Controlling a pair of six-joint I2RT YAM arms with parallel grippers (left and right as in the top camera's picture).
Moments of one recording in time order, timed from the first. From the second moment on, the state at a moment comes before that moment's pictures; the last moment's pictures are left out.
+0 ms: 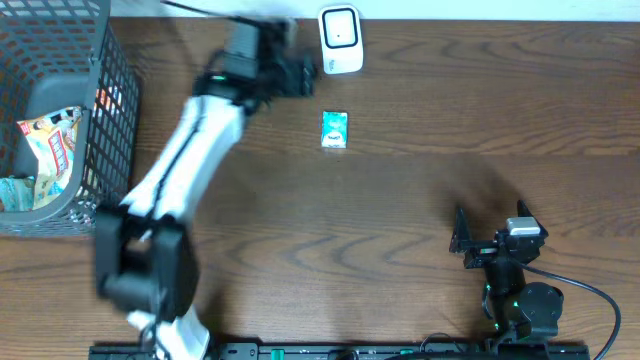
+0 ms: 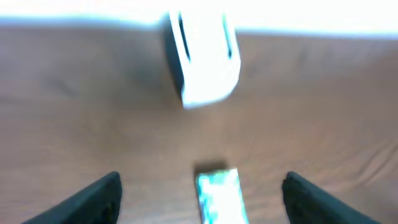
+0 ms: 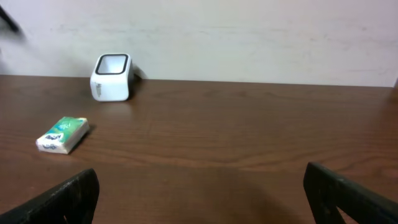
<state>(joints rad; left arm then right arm) -0.24 1.84 1.55 -0.41 0.24 -0.24 -0.01 0.01 0.01 -0.07 -0.07 -0.01</state>
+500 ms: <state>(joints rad) 0.32 1.46 1.55 -0.24 0.25 -0.25 -0.01 0.01 0.01 -0.07 -0.07 -0.01</state>
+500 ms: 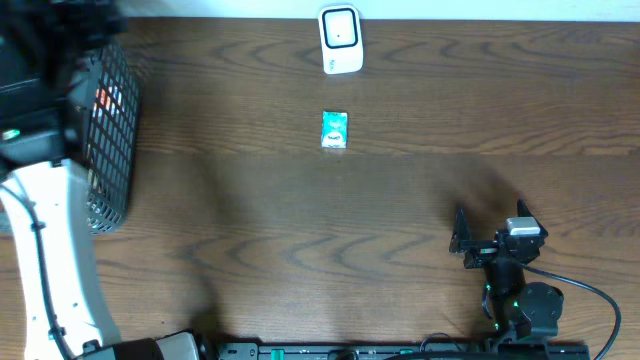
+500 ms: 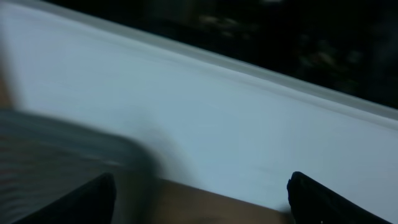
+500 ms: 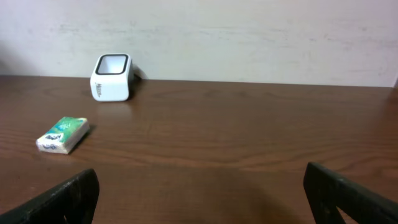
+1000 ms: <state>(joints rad) 0.68 1.65 1.55 -0.36 0.19 -0.11 -0.01 0.01 0.01 -0.07 -0.07 -0.01</state>
